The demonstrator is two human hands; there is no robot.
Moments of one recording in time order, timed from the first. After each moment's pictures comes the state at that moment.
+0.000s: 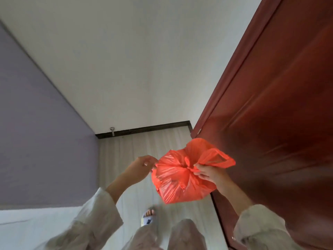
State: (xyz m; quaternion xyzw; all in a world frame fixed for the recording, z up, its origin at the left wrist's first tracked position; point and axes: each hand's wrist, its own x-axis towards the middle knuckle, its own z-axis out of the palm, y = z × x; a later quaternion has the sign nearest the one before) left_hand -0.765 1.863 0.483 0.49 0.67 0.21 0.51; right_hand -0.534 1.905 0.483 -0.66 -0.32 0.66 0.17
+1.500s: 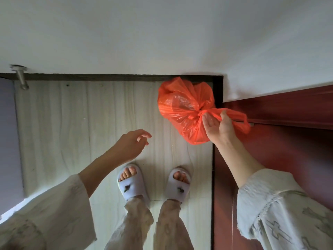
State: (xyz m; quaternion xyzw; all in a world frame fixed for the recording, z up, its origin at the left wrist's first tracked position) left_hand -0.761 2.236 -0.030 0.39 0.72 0.06 0.57; right_hand -0.547 2.370 -0.063 -0.66 0.10 0.66 0.35
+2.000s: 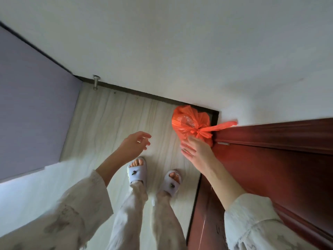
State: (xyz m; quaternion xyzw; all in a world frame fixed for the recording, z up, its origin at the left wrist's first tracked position) left_hand -0.774 2.180 0.182 0.24 0.78 0.20 0.54; right_hand -0.600 2.289 0.165 -0.63 -0.17 0.75 0.07
